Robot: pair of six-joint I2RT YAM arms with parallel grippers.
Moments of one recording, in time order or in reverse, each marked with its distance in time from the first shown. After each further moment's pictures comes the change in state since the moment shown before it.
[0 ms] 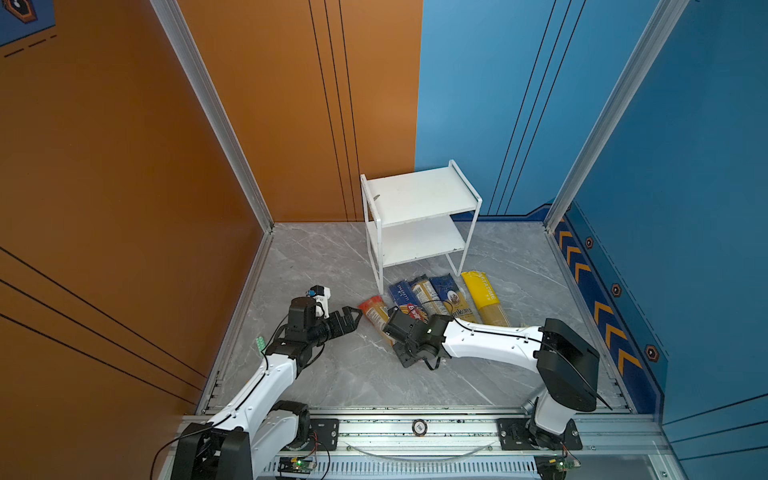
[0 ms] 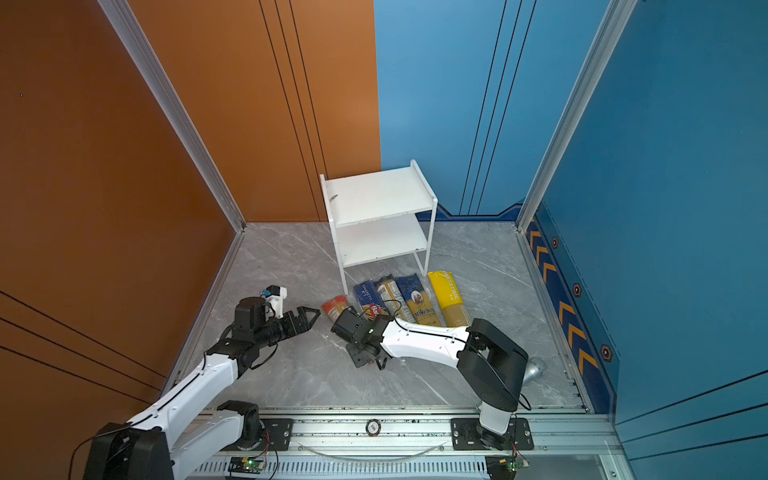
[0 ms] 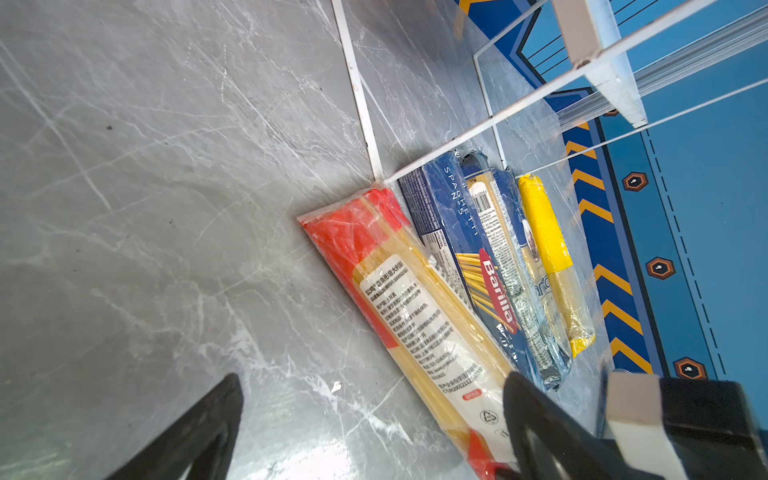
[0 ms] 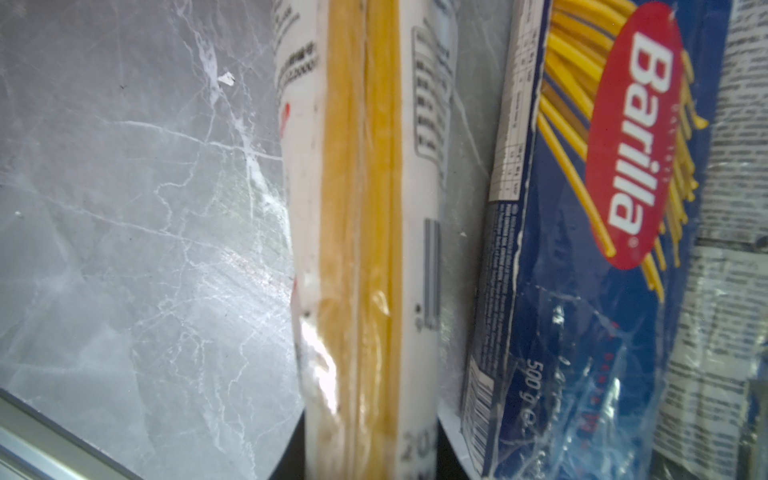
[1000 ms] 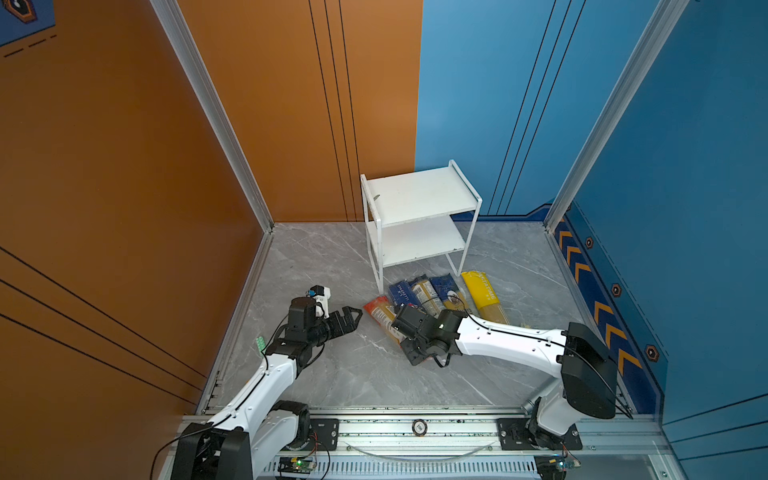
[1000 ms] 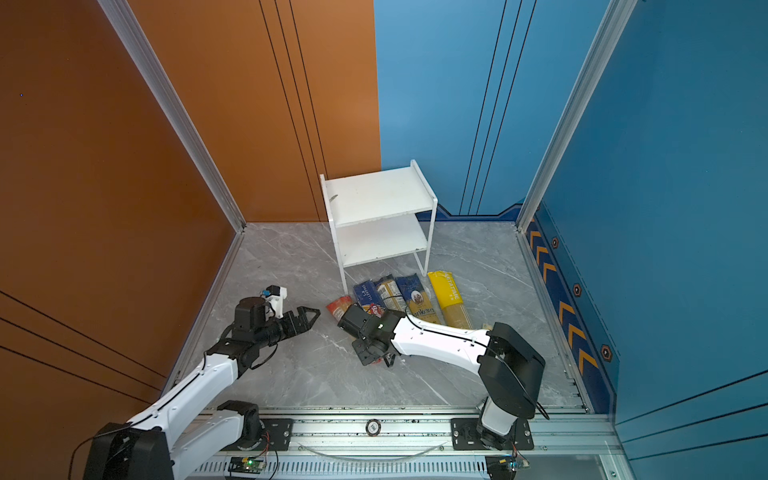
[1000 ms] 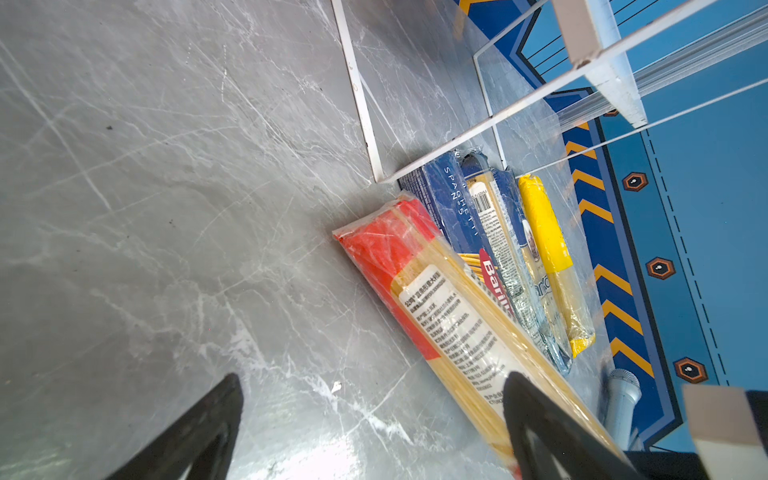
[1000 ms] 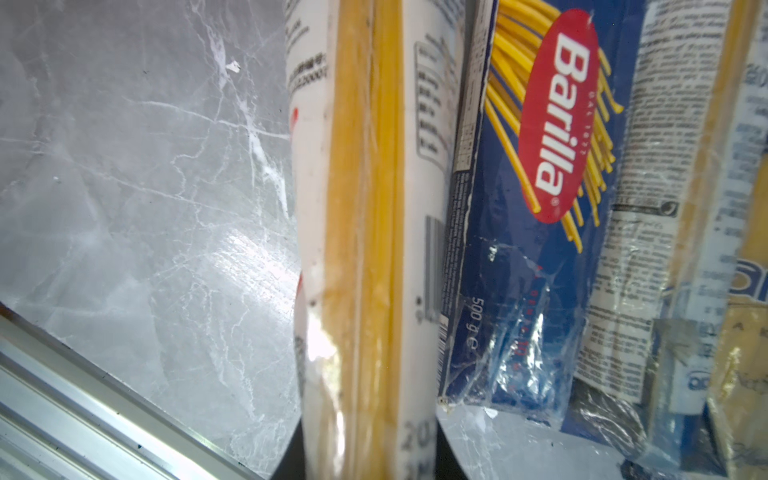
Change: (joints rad) left arm 0.000 0.000 -0.001 0.000 0.000 0.000; right arm -0.021 -0.101 0.001 -0.088 -0.026 -0.041
